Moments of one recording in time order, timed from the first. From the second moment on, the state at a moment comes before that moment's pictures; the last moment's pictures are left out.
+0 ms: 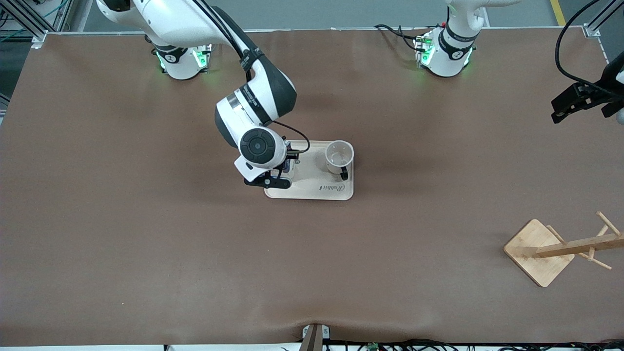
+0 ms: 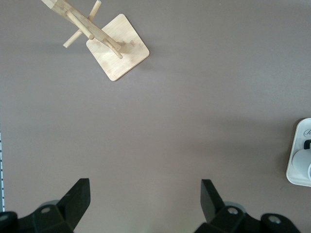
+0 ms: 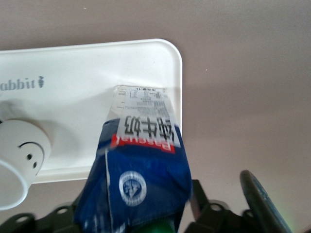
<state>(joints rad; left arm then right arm) 0.01 -0.03 -0.07 -1.51 0.10 1.50 -0.12 0.66 0.61 -0.04 -1.43 0.22 1.72 0.67</state>
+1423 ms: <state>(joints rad) 0.01 -0.03 -0.07 -1.51 0.10 1.50 -0.12 0.59 0.59 -0.06 -1.20 0.29 1.46 0.71</state>
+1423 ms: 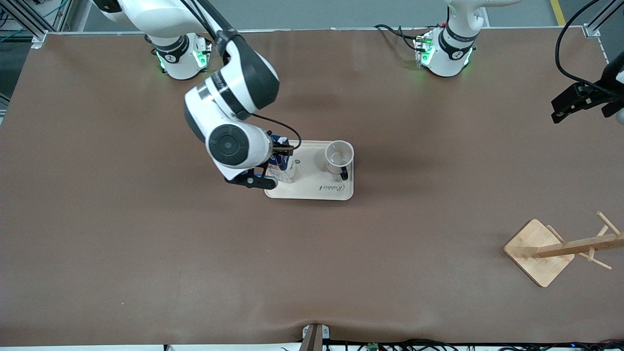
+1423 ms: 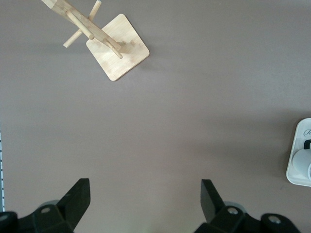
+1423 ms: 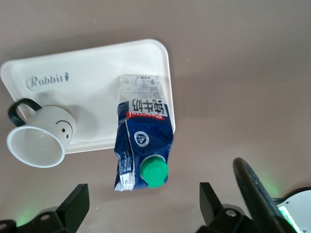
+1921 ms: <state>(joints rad) 0.01 -0.03 -0.07 -1.51 0.10 1.50 -0.12 0.36 0.48 -0.07 -1.12 0.29 1.40 0.71</state>
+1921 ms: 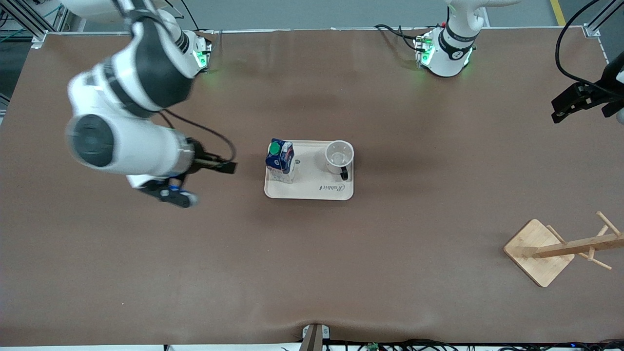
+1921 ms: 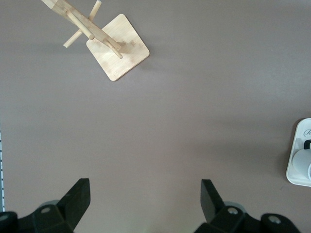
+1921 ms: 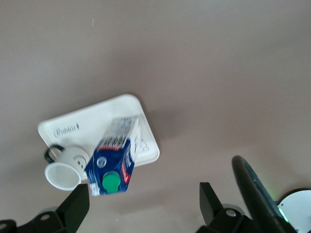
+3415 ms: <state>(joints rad) 0.00 -0.03 -0.08 -1.51 0.10 1.47 -0.12 0.01 0.07 -0.05 -1.50 0.04 1.44 -0.05</state>
